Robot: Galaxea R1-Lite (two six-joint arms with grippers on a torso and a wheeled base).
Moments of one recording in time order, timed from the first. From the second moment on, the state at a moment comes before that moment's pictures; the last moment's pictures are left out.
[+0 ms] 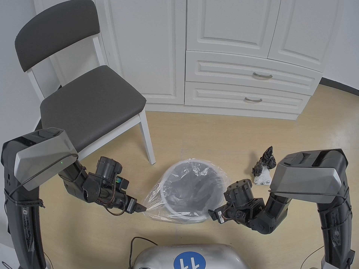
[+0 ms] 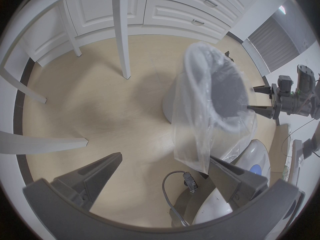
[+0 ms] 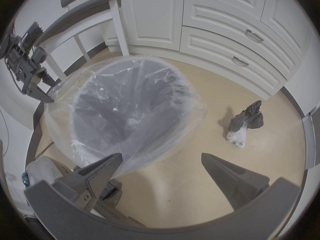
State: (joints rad) left arm -0.28 2.31 -0.93 -0.38 -0.20 0.12; right arm 0.58 2.43 -0.78 -0.93 -0.25 0.04
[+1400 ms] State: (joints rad) left arm -0.34 2.50 -1.12 -0.54 0.04 -0.12; right arm 0.48 2.62 -1.15 -1.08 -0.25 0.36
